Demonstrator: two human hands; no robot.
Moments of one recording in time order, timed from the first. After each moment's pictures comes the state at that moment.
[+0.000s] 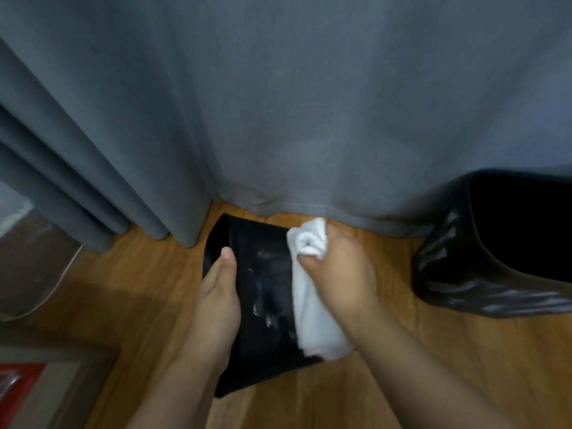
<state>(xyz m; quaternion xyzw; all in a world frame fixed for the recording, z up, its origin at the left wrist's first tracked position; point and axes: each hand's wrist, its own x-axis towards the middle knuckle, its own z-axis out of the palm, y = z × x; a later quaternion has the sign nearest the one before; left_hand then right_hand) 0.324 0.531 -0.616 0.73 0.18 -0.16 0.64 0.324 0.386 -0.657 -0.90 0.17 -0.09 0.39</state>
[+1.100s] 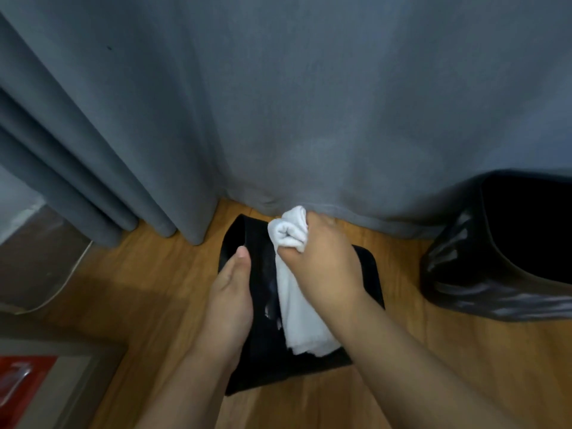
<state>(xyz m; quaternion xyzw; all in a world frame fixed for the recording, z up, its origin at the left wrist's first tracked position) 0.325 0.531 -0.623 0.73 0.15 -0.18 0.64 0.349 0.407 -0.651 -0.90 0.10 -0.11 0.41</state>
